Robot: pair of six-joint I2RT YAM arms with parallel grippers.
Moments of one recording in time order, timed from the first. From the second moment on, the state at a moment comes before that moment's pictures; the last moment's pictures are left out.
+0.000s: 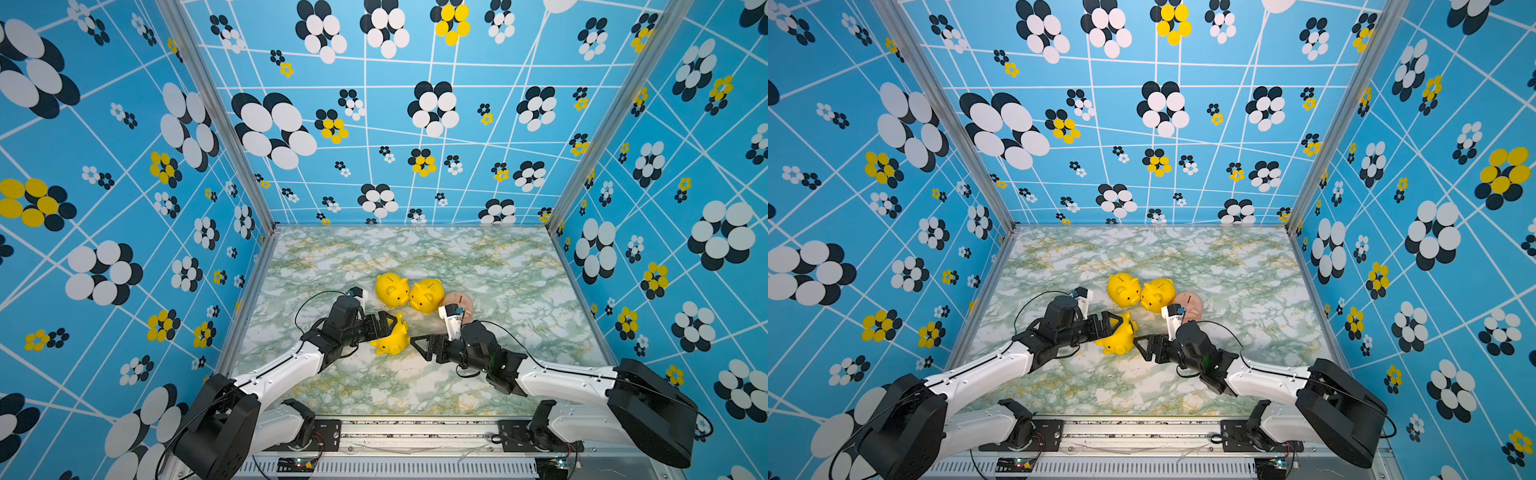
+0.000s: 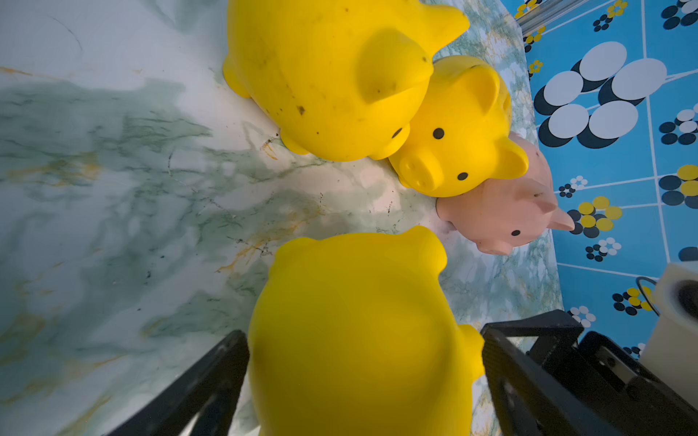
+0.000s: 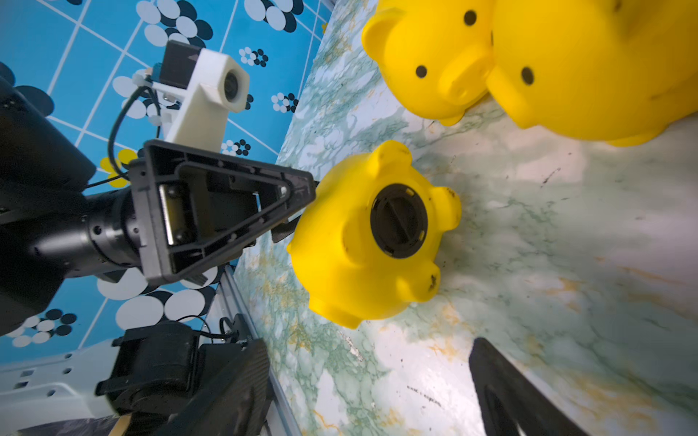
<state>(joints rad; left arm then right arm) -0.51 1.20 0.51 0.02 0.29 -0.73 0.89 1.25 0.41 0.39 -0.09 0.80</state>
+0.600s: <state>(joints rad) -0.52 1.17 0.48 0.06 0.26 -0.74 0.85 1.50 0.62 0.13 0.03 0.65</state>
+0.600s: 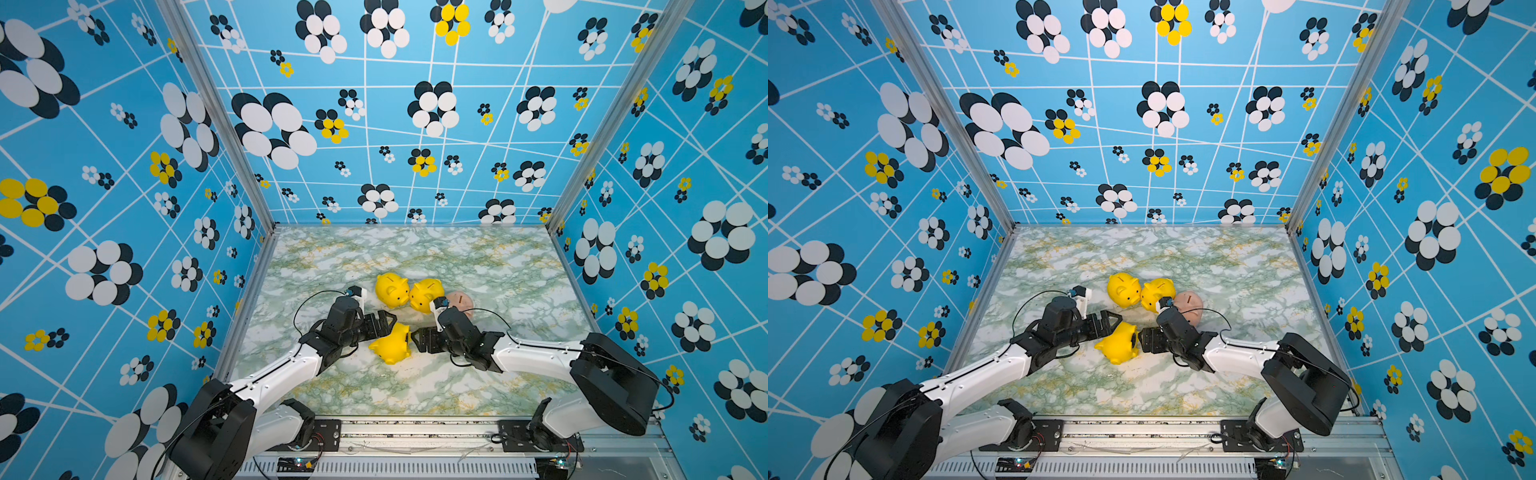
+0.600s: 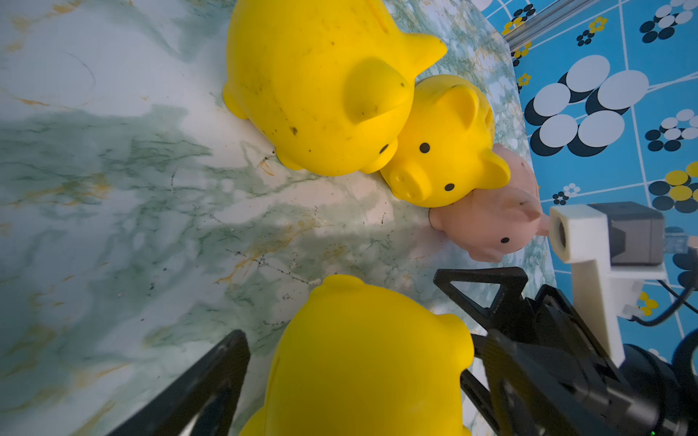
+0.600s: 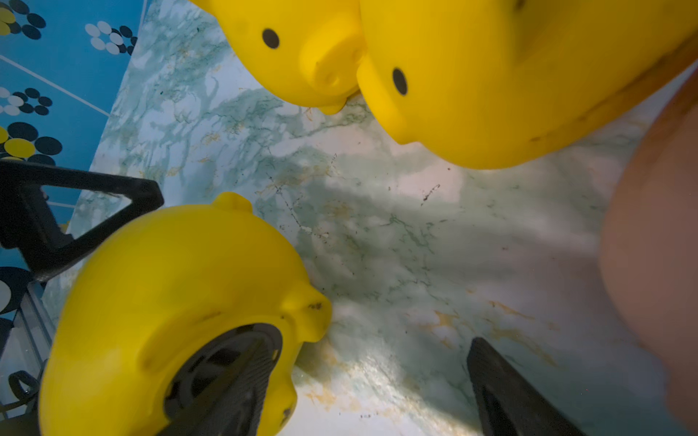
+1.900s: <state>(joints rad) -0.75 1.28 0.37 0.36 -0.10 -0.63 0.90 1.61 0.60 0.32 -0.02 0.73</state>
